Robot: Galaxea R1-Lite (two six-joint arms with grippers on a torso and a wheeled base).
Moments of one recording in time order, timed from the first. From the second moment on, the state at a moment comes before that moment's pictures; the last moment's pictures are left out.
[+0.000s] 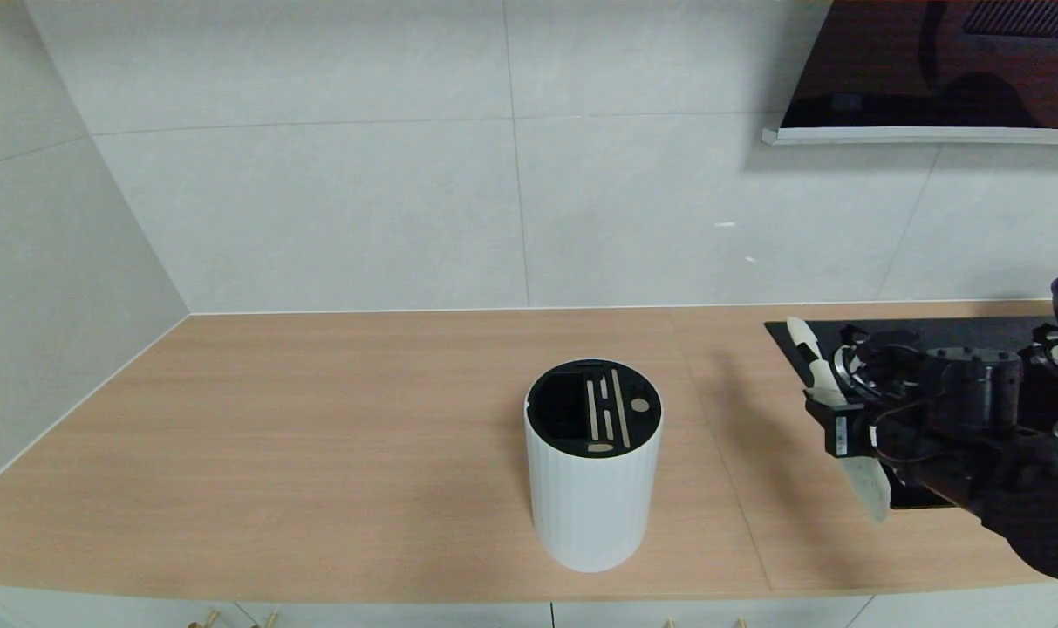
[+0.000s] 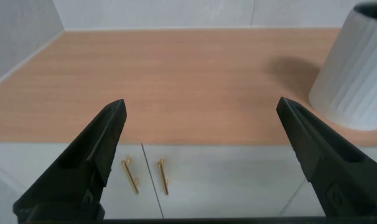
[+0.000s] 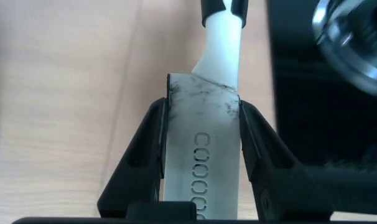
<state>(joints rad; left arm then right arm) 0.00 0.00 -0.03 -0.08 0.03 0.01 0.17 1.90 -0.53 -1.03 -0.13 -0.02</state>
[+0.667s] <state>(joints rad) -0.06 0.48 -0.41 0.08 -0.40 0.03 0.40 1.58 -0.75 -0.51 -0.13 -0.02</state>
